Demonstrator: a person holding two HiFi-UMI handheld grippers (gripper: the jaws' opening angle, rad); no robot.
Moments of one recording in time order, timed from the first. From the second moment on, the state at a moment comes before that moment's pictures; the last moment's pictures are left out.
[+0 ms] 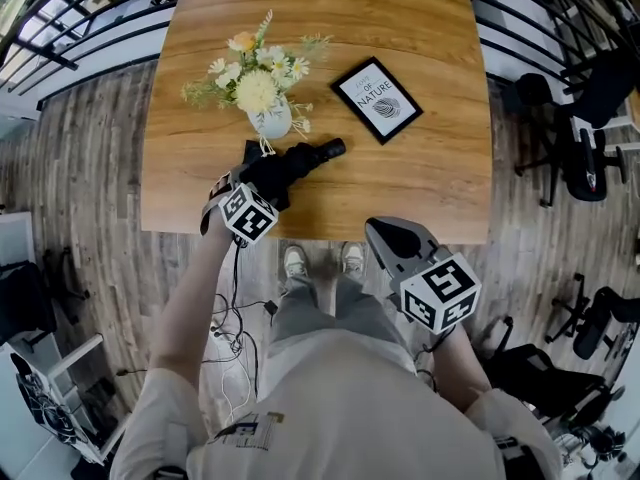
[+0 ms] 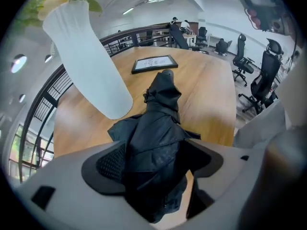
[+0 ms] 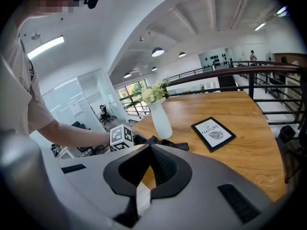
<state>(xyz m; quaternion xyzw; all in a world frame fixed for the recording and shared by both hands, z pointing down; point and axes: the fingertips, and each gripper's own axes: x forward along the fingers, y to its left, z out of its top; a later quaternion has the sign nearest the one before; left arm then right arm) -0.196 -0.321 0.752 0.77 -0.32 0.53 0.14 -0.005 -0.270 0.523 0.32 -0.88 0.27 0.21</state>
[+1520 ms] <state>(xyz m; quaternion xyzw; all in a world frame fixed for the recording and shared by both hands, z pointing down) -0.143 -0.240 0.546 0.86 -0.36 0.26 0.24 0.037 -0.260 0.411 0.39 -0.89 0.18 0.12</state>
